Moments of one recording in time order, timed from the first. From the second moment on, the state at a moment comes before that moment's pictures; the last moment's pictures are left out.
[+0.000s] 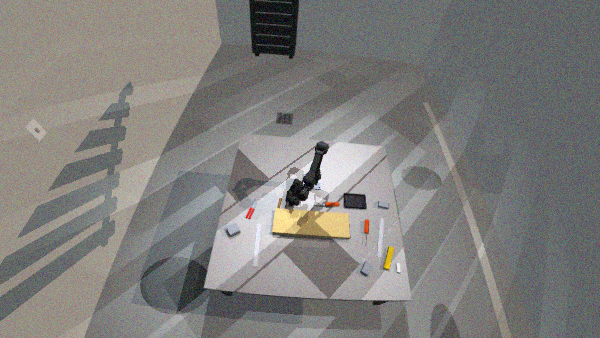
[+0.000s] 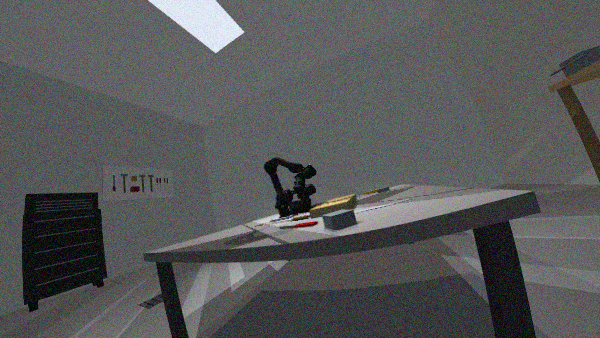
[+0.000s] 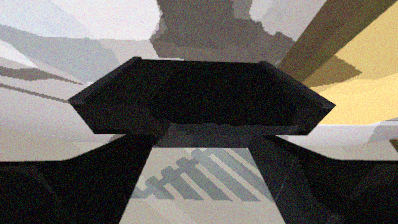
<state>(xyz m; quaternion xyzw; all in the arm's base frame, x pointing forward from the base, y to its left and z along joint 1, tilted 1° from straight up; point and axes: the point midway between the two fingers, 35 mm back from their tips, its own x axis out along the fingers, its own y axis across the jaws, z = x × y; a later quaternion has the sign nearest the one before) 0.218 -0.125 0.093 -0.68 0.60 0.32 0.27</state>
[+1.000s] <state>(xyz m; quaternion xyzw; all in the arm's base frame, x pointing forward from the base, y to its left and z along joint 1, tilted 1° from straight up) 0.218 -0.121 0.088 -0.71 0.63 0.24 0.20</state>
